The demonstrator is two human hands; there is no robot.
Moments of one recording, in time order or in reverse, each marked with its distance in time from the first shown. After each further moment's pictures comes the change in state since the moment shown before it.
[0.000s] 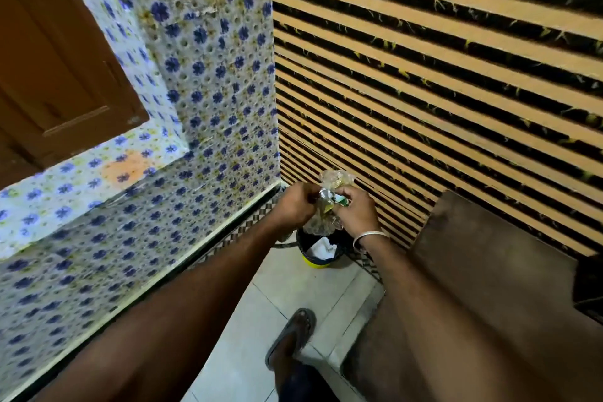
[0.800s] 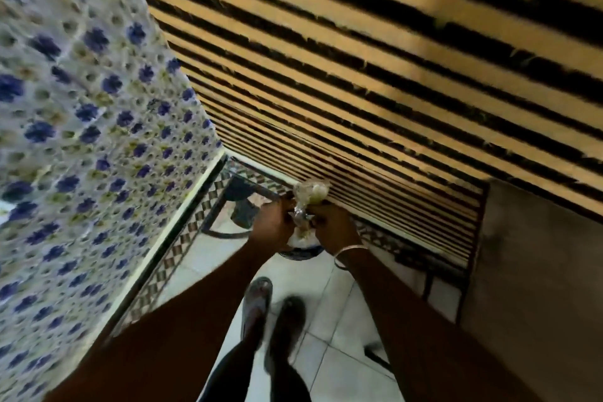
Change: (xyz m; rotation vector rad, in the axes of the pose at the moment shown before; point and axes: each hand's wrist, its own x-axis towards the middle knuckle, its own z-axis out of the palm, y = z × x) left_hand 0.309 -0.185 0.082 0.295 -0.225 -0.128; right_hand 0.237 0.165 0.102 -0.069 -0.201 0.396
